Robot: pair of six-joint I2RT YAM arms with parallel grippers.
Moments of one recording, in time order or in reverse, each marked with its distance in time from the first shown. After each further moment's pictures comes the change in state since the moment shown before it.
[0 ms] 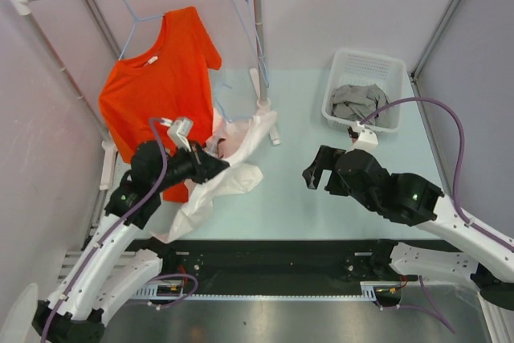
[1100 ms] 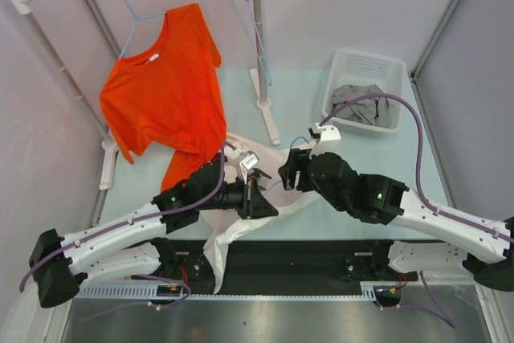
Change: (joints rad) left arm -0.604 0.198 -0.177 0.344 -0.031 -0.214; right arm 0.129 0.146 -0.036 0.334 0.069 -0.232
